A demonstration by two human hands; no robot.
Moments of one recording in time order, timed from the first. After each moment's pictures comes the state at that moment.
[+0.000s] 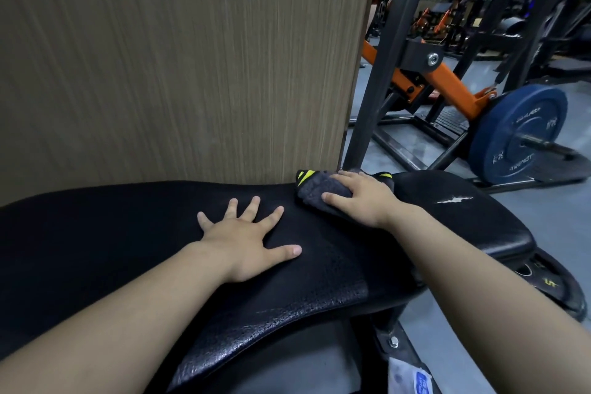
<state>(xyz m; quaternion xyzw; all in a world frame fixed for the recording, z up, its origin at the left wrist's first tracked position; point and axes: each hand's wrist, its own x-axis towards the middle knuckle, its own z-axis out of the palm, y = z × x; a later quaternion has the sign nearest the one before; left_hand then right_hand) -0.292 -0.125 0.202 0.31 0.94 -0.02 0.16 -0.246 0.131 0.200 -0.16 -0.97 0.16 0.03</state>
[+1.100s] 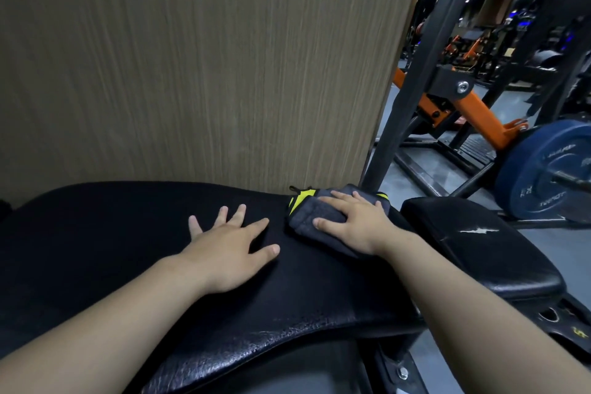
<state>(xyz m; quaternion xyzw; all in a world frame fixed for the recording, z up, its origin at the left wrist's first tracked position) -0.294 -0.176 0.203 0.27 0.95 0.08 0.11 -0.257 0.084 0.201 -0.09 -0.98 0.16 0.00</state>
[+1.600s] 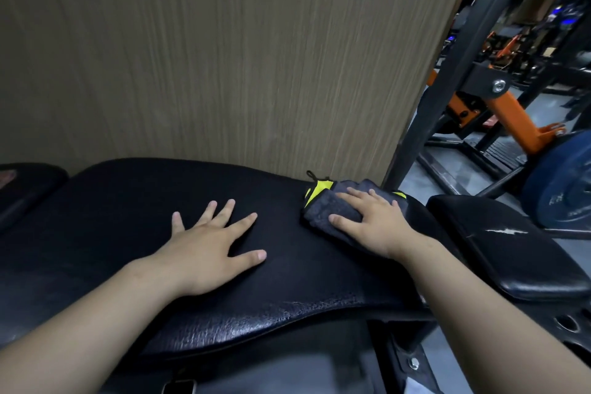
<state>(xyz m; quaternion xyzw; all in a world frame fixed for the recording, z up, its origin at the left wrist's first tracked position) -0.272 -0.254 0.200 0.24 0.96 0.07 0.14 -0.242 0.053 0.196 -0.08 -0.98 0.15 0.02</state>
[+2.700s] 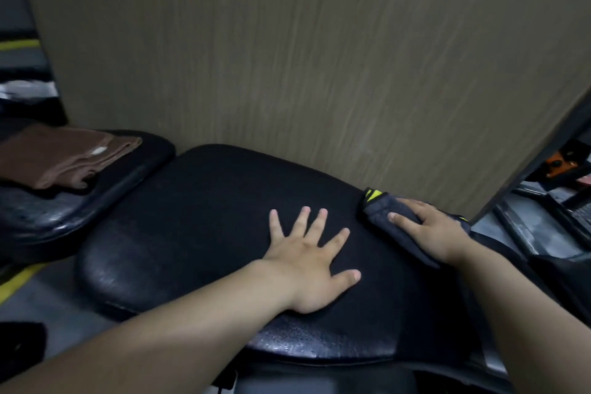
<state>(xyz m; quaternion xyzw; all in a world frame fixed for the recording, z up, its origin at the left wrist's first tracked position) -0.271 -0.257 0.185 0.26 0.96 0.06 0.11 -0.323 0.026 0.191 -0.07 -0.98 0.18 0.01</state>
